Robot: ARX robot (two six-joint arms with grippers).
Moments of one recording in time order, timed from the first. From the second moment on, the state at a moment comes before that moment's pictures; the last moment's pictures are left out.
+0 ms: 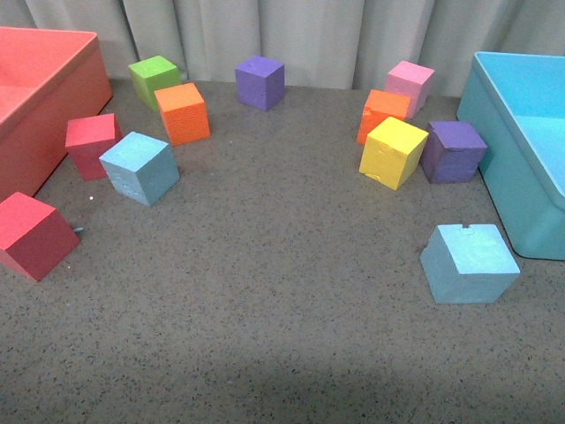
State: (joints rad) left arm 0.00 0.00 0.02 0.00 0.00 0.00; right arm 0.00 0.01 0.00 0.00 0.00 0.00
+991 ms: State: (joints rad) left arm 0.00 0.00 0.02 0.00 0.00 0.00; right arm 0.00 0.01 0.00 0.00 0.00 0.00
